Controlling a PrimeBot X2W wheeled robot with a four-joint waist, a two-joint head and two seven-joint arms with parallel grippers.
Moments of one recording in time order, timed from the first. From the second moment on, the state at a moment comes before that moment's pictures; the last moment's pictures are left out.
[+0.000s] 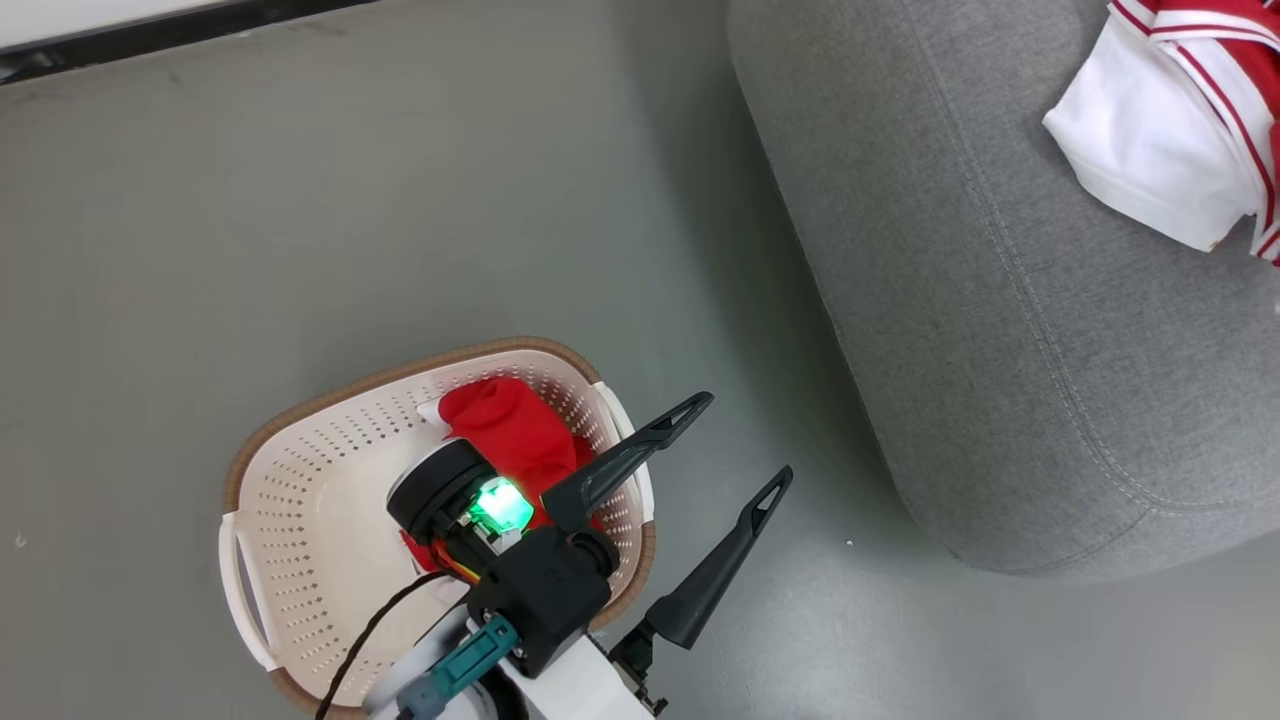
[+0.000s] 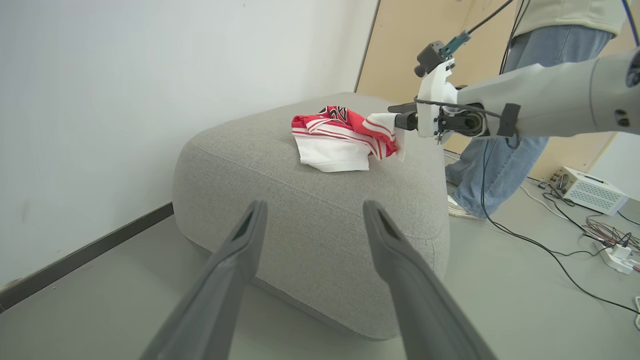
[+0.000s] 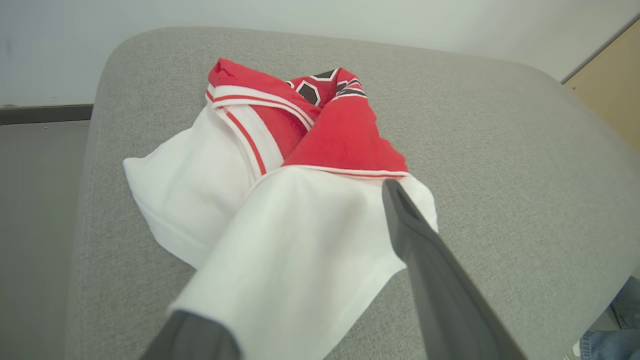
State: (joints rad) left arm -0.36 0.27 -0.70 -0.15 -0.27 -0.11 -0.06; right arm -0.87 -0.52 0.13 1.13 0.29 0.13 -0.17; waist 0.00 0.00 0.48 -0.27
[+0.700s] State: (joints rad) left arm -0.37 0.27 -0.67 -0.10 -0.28 -0.11 -0.09; right arm -0.76 -0.44 0.21 1.04 0.29 0.13 -0.23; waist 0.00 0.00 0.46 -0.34
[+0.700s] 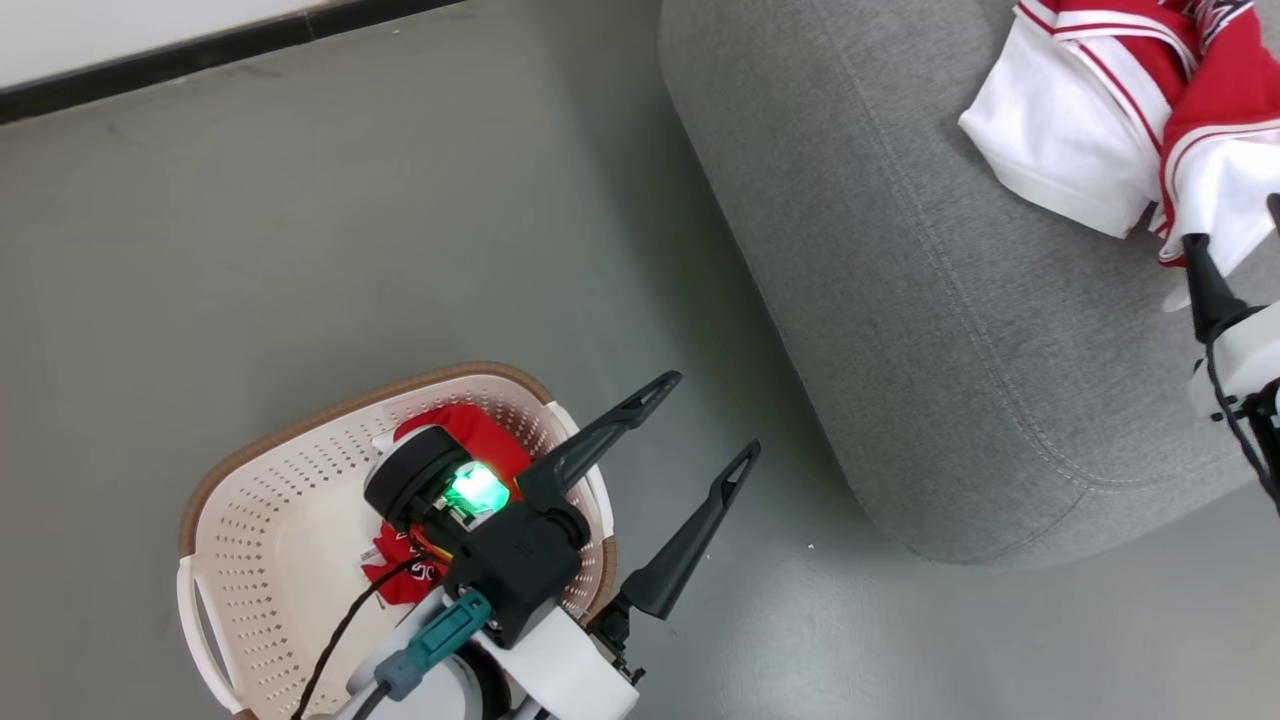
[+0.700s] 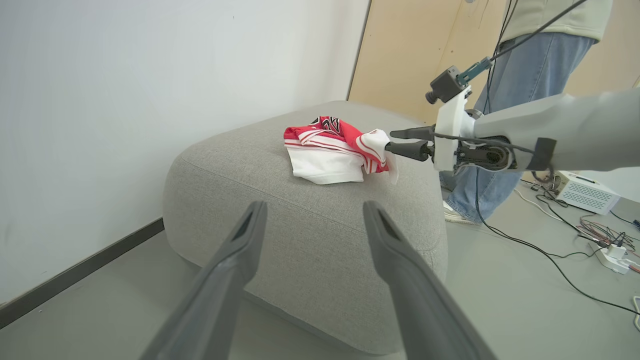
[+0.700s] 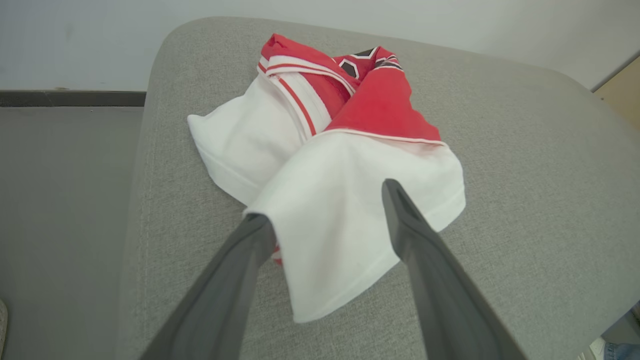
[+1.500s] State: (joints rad) left arm -0.33 0.27 -0.57 -0.01 -0.32 -0.04 -0.18; right arm -0.64 -0.35 0.22 0.71 0.29 0.13 -0.25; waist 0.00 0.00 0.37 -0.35
